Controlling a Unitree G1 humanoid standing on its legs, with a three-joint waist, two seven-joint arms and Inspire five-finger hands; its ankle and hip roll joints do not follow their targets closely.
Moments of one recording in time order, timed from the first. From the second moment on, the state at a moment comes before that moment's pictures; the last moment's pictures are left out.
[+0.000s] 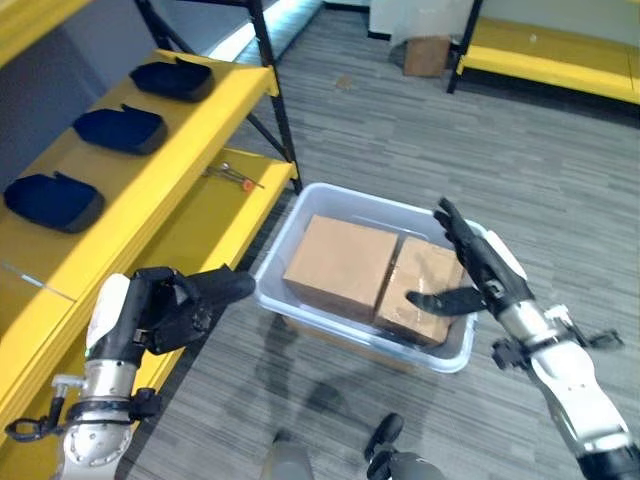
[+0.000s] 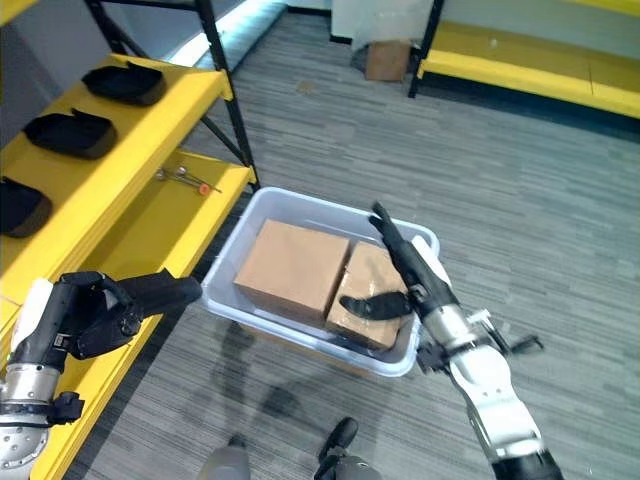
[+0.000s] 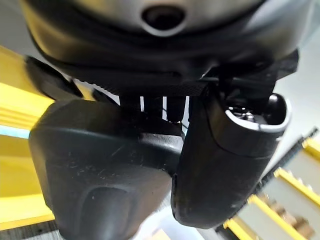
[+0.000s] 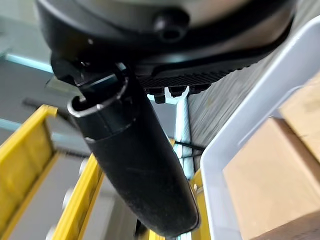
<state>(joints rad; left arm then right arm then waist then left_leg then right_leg) 0.37 0.52 0.30 -0.21 0.18 -0.19 0.10 0.13 -0.56 -0.05 -0.19 0.22 -0.12 0.09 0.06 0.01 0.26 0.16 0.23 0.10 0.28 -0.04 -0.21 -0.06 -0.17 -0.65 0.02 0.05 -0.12</state>
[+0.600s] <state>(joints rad) 0.46 0.57 0.34 -0.21 0.30 -0.19 0.07 0.19 -0.38 0.04 -0.12 0.18 -0.09 0.11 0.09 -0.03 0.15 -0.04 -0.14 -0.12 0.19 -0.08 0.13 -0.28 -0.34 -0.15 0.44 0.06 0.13</state>
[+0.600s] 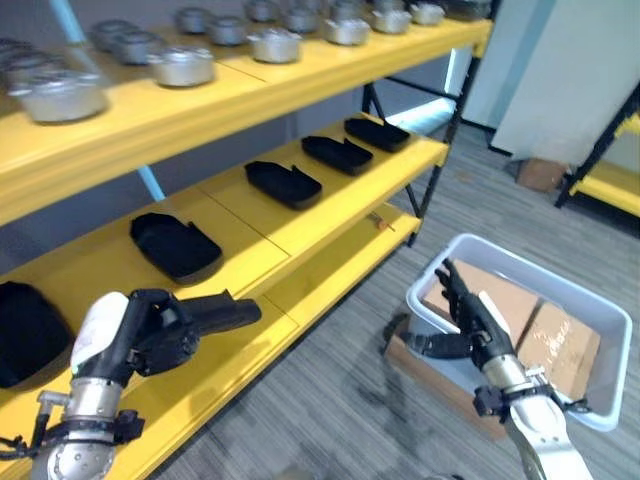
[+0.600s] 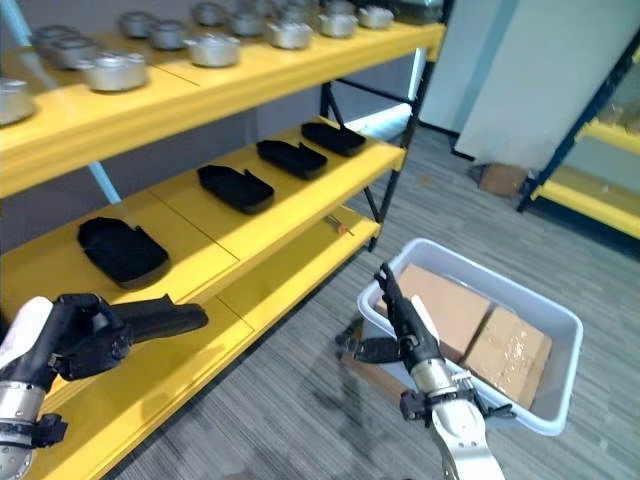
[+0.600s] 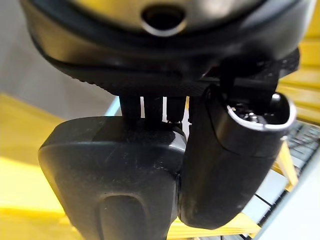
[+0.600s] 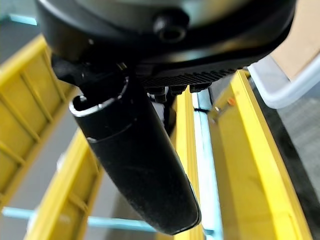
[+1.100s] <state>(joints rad) 0.44 0.54 0.29 -0.28 0.32 -0.18 0.08 0.14 -0.53 0.01 -0.16 0.24 -0.09 0.13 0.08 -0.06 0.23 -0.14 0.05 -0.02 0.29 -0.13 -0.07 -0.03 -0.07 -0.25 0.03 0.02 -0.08</state>
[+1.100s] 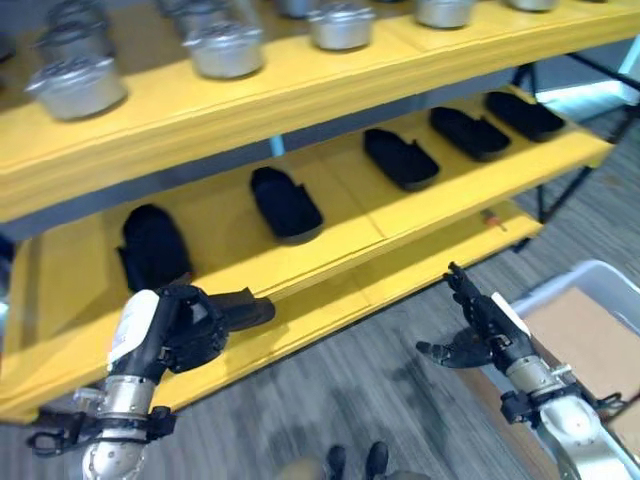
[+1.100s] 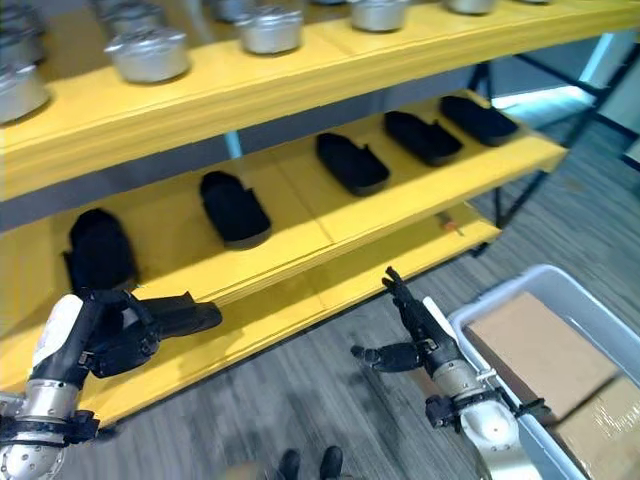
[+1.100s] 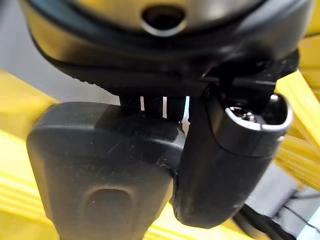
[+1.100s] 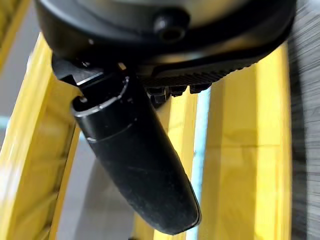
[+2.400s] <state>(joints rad) 0.37 0.68 0.26 -0.29 0.35 -0.18 0.07 0.16 -0.40 0.02 -0.18 0.20 -0.10 0.12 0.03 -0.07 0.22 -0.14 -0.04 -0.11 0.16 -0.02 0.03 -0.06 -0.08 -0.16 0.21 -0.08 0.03</state>
